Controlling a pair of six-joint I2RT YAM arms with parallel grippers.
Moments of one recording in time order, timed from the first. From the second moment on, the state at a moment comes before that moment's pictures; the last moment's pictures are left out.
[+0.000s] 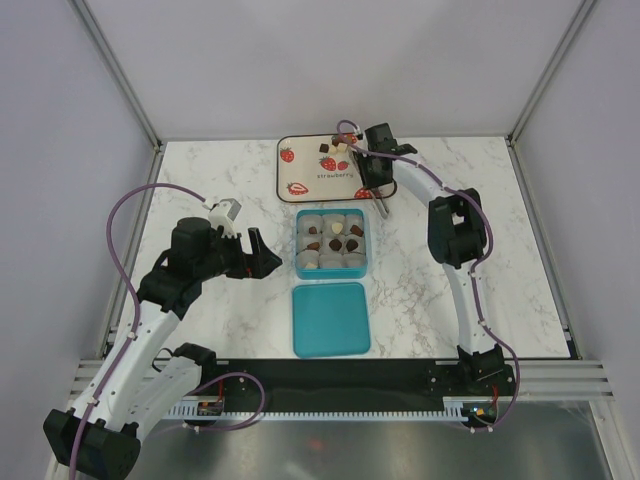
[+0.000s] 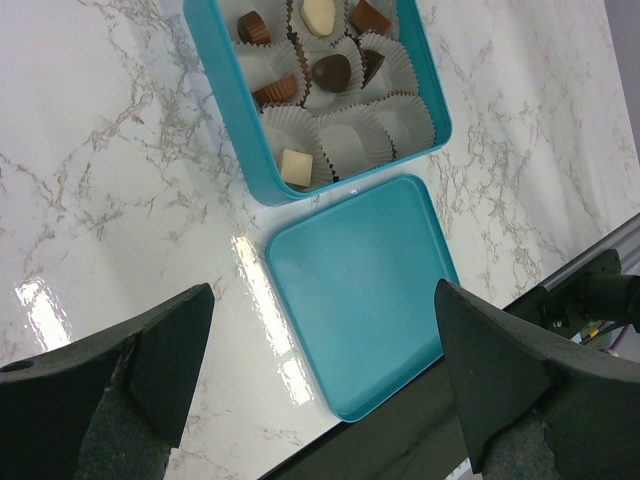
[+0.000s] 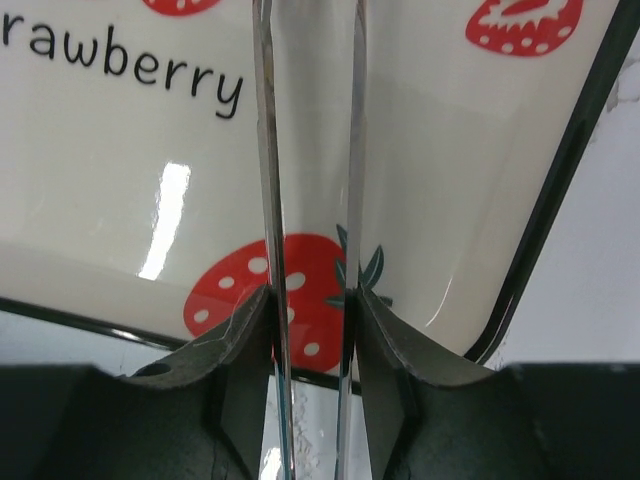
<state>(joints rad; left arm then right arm) -0.31 0.80 0.76 -0.54 0.34 -0.35 0.34 2.42 2.09 -0.59 0.05 0.02</state>
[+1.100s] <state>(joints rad) -0.31 0.80 0.76 -0.54 0.34 -0.35 0.45 1.80 1.63 -0.77 -0.13 0.06</state>
